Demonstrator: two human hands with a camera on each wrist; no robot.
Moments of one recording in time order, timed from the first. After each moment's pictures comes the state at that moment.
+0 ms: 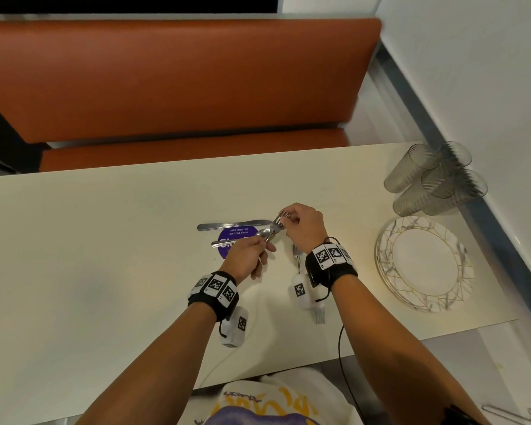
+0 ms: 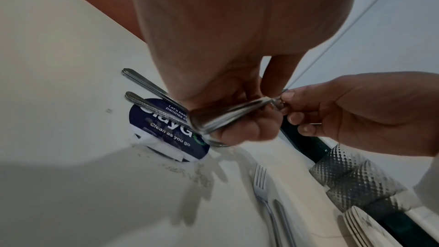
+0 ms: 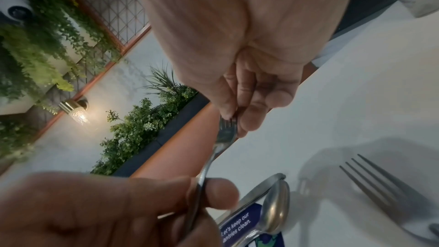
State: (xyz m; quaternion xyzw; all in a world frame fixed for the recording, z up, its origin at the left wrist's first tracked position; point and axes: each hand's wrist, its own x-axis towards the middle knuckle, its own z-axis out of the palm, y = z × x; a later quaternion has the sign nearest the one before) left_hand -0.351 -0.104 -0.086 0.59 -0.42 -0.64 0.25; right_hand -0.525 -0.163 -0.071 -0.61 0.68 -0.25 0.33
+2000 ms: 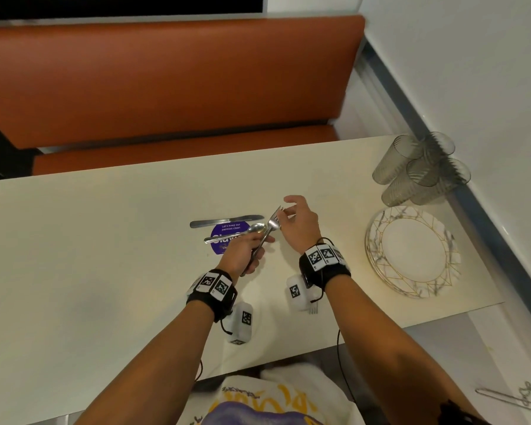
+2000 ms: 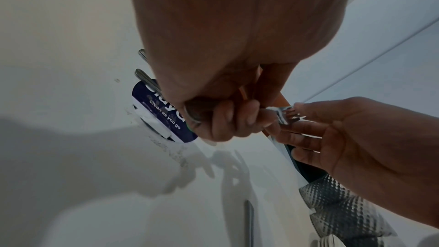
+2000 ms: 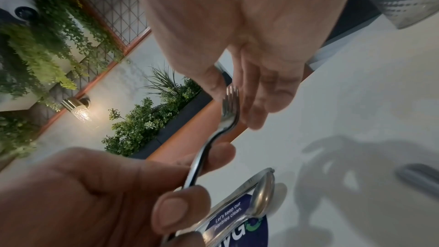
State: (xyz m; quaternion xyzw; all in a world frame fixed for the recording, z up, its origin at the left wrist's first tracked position) left_hand -0.364 -0.089 -0.076 0.57 -0.36 -0.69 0.27; right_hand -0.532 -0.132 -0.069 -0.54 0.69 -0.32 0.36
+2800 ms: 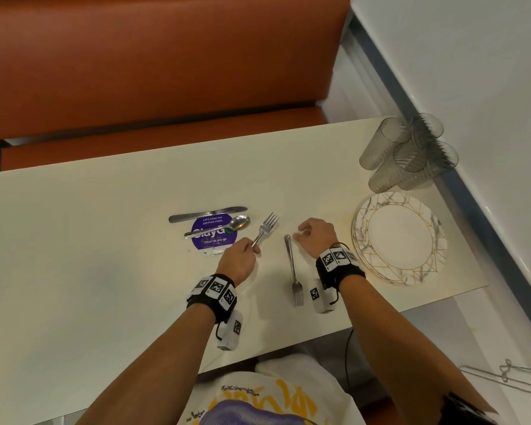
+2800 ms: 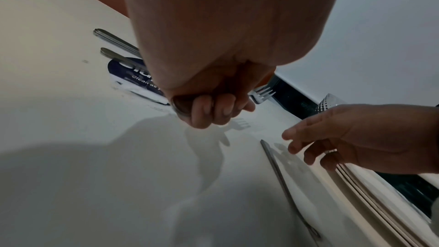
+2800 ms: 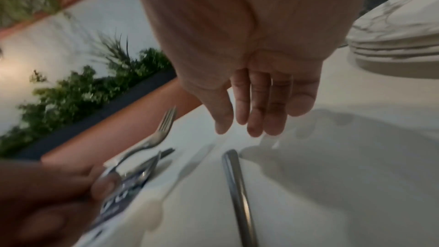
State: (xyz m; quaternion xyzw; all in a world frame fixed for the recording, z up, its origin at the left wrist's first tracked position) left_hand -0.401 -0.084 -0.123 0.67 -0.50 -0.52 0.16; right_hand -0.622 -0.118 -0.118 -0.53 0.77 -0.10 0.34
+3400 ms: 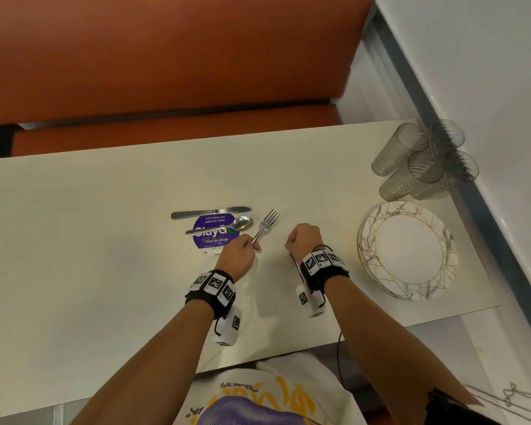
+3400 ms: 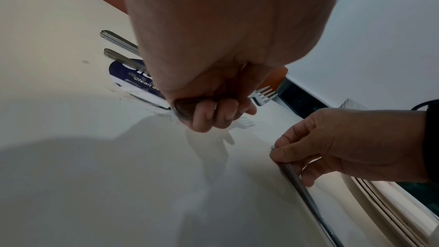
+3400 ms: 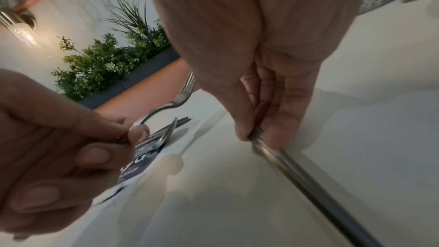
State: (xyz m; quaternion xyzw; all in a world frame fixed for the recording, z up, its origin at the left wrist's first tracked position) left_hand -0.403 -0.100 -0.124 0.69 -0.46 -0.53 0.17; right_hand -0.591 -0.141 -0.125 -0.58 0.74 0.01 0.35
